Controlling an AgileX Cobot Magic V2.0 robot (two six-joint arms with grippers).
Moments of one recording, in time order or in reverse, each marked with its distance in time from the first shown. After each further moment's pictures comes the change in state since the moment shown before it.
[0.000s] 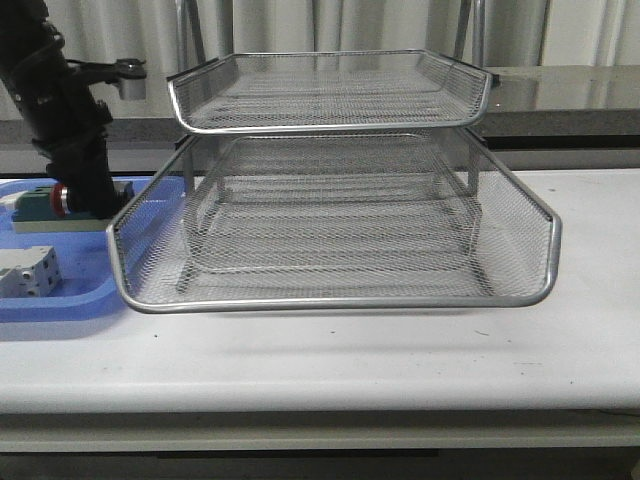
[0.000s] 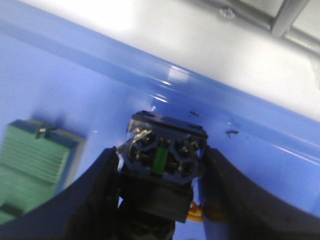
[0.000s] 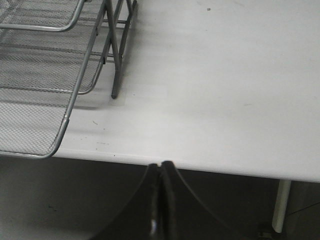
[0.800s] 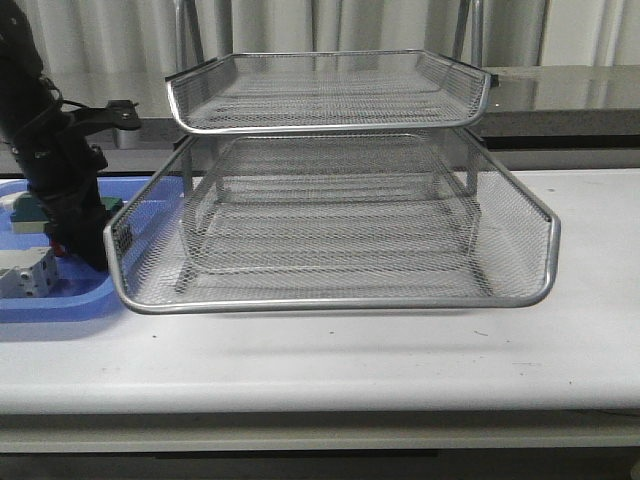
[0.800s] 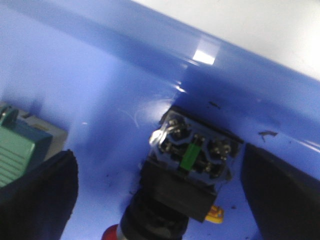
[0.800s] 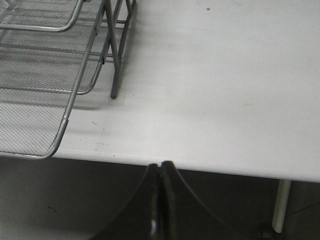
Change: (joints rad) left arm 0.002 -0.017 0.262 0.000 -0.293 0.046; right arm 0.000 0.000 0.000 0.000 0.000 0.000
